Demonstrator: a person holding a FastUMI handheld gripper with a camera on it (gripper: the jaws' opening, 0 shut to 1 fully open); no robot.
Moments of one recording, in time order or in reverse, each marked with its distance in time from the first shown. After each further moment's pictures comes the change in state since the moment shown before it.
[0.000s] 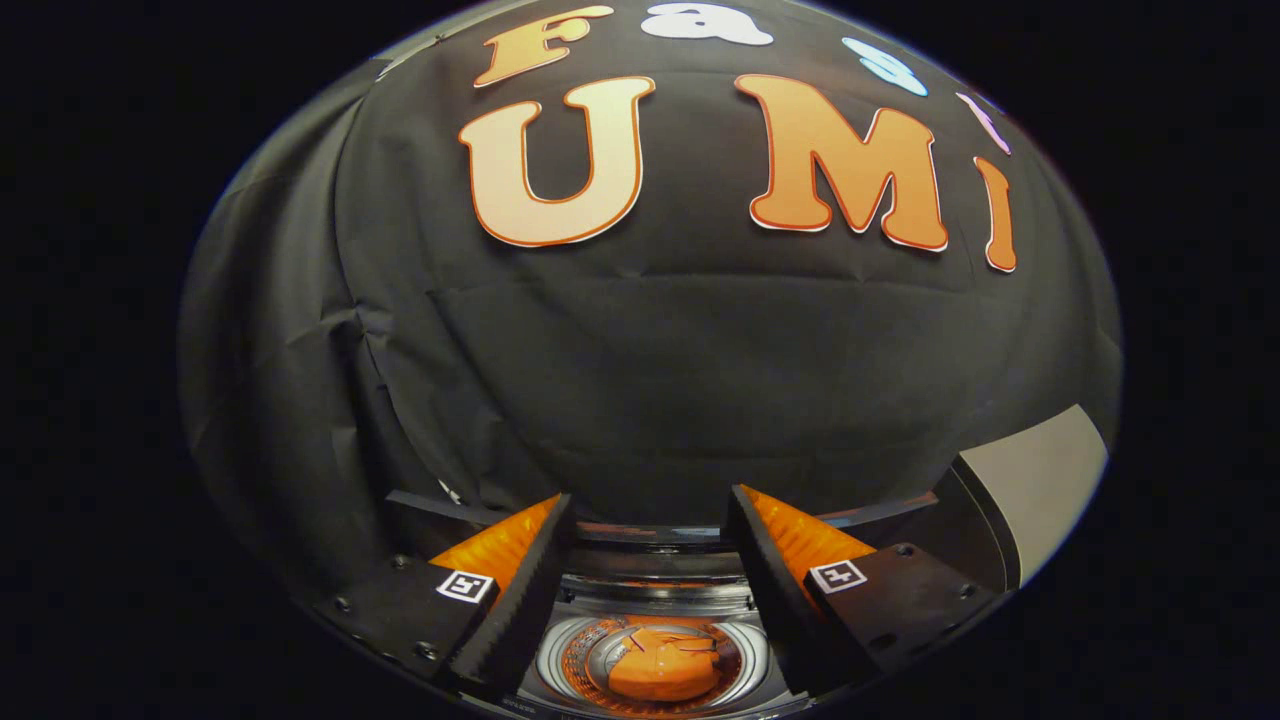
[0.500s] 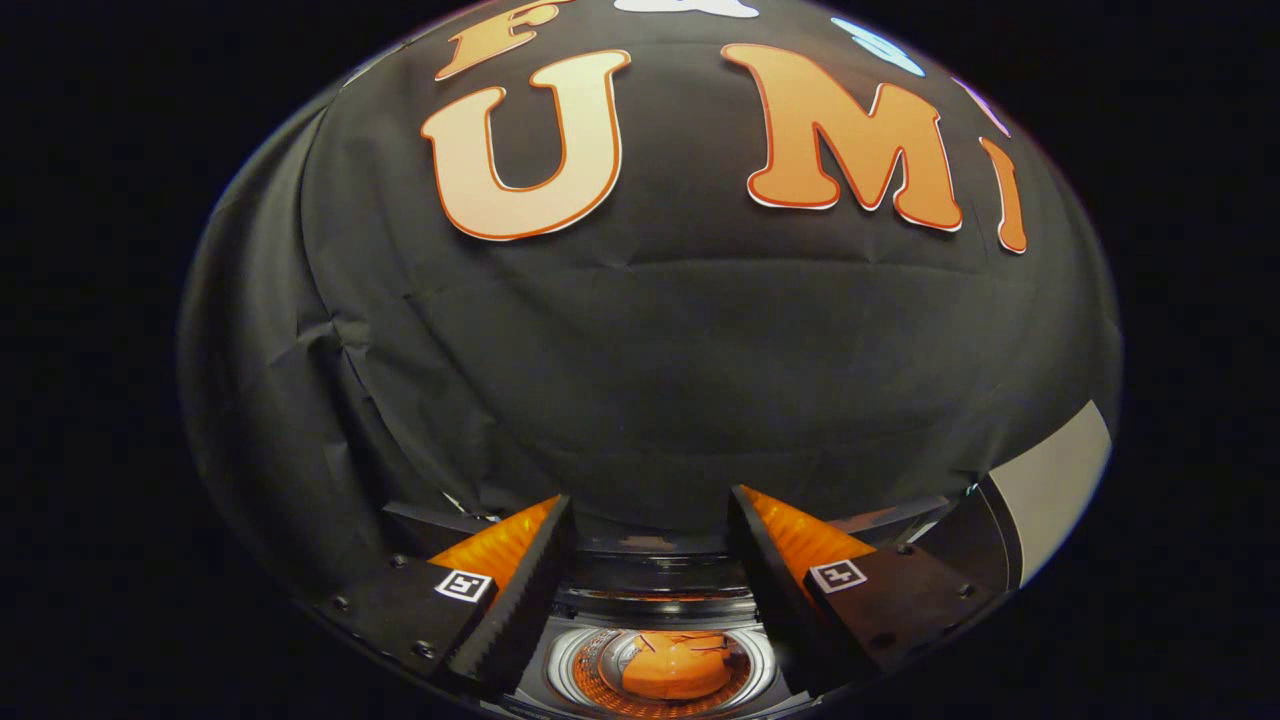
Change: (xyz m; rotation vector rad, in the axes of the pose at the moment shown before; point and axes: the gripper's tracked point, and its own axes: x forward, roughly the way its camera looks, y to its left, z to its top) arm 0.037 -0.007 0.019 0.043 0.062 0.005
